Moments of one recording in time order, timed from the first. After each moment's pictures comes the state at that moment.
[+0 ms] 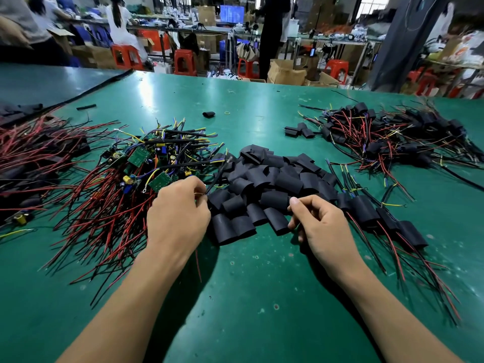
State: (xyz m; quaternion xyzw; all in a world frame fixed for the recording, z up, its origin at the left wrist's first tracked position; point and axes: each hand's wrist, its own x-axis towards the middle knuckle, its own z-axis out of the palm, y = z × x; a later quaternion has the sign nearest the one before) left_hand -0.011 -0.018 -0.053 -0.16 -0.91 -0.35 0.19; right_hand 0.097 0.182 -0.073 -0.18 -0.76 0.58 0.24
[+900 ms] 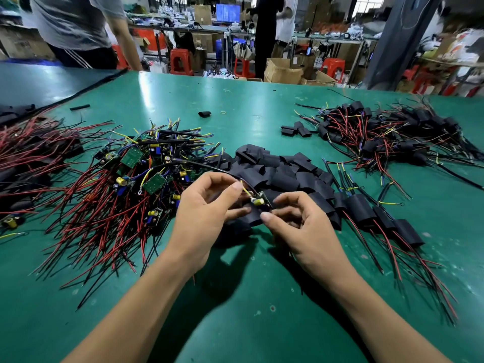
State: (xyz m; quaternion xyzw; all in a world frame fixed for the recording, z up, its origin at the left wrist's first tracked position) left_hand 0.012 0.015 -0.047 -0.16 -0.55 -0.81 -0.11; right_hand 0.101 0.165 -0.070 -0.11 -0.75 0.62 0.20
